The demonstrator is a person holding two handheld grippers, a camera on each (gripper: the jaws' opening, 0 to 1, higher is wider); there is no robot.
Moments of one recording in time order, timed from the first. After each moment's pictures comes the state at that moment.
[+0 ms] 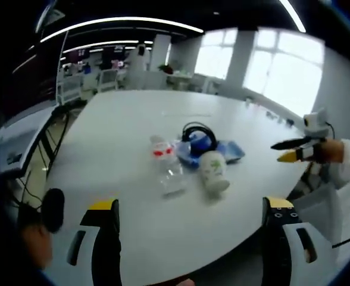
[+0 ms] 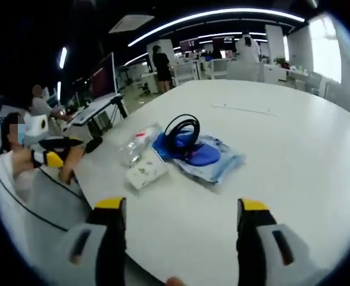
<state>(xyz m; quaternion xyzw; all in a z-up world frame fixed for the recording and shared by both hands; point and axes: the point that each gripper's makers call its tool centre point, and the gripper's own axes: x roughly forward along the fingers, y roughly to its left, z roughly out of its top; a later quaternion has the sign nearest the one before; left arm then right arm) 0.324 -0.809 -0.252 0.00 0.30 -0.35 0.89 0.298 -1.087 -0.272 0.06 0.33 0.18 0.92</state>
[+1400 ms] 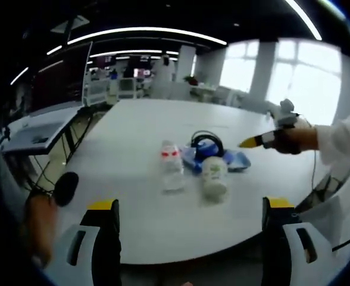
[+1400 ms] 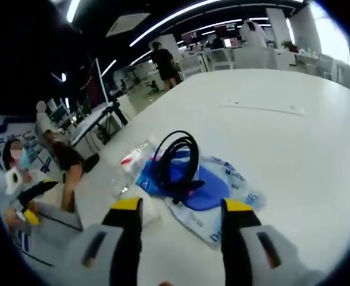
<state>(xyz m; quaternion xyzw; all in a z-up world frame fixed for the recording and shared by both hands) 0.286 -0.807 -0.236 -0.02 0.27 -0.26 0.93 0.413 -1.067 -0.294 0.11 0.36 0.23 0.90</state>
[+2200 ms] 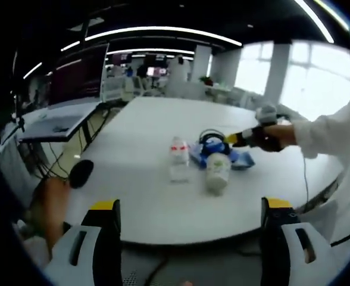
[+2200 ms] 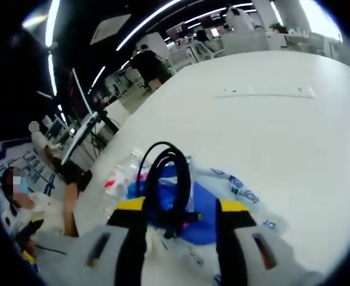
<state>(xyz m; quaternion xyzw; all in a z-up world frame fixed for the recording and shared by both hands) 0.252 -0.797 -0.225 -0.03 0.27 -0.20 0.94 0.472 -1.055 -0.325 0.18 0.39 0.20 0.88</state>
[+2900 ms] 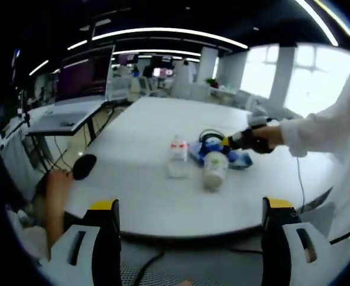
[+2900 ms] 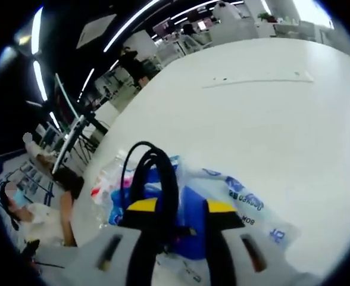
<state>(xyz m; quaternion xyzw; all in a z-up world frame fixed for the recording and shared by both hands) 0.233 -0.805 -0.227 -0.04 0.27 -0.18 0.94 0.486 -1.052 -0.347 0.19 0.42 0.18 0.87</state>
